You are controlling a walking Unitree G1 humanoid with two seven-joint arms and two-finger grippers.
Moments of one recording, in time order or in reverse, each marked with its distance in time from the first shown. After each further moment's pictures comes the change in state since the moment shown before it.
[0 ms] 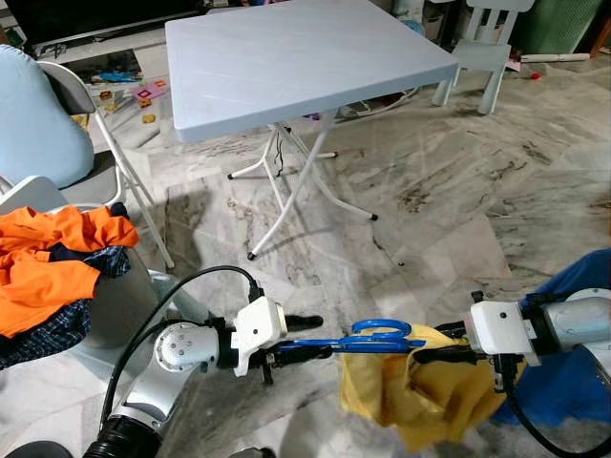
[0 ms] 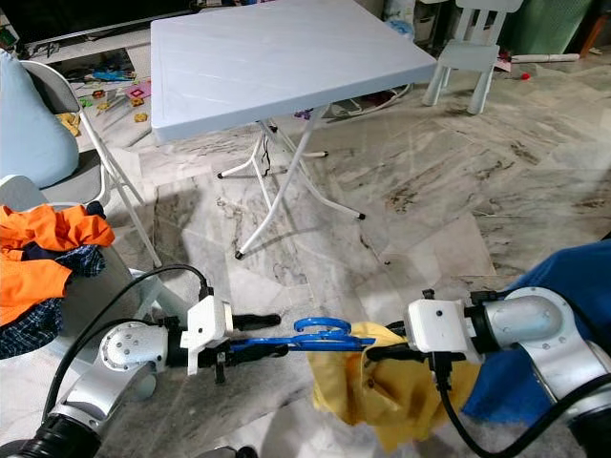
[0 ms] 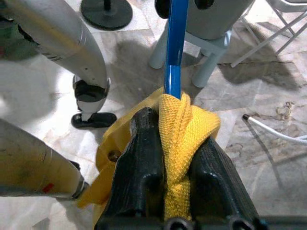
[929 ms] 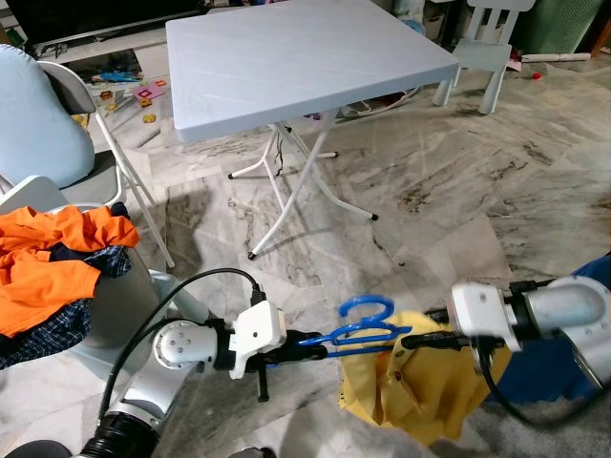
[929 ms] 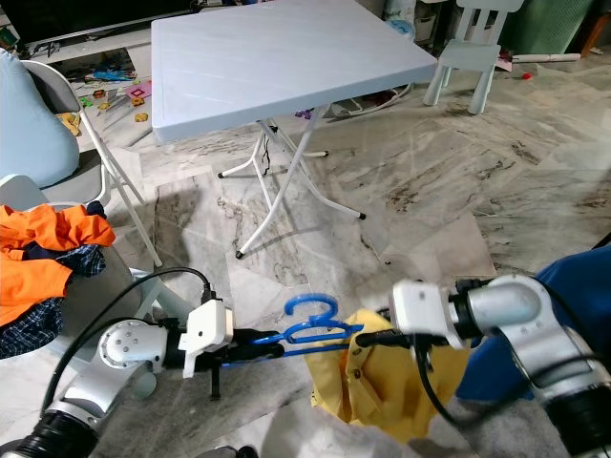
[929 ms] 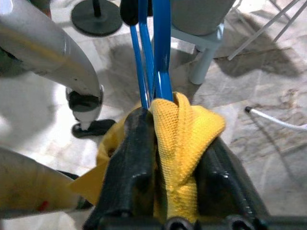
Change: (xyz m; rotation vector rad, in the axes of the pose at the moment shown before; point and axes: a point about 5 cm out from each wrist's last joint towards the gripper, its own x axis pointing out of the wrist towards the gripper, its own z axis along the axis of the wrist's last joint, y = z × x) left arm -0.001 -0.001 -0.003 -0.012 0.044 -0.059; right arm 0.012 -0.017 0.001 0.108 -0.002 -0.032
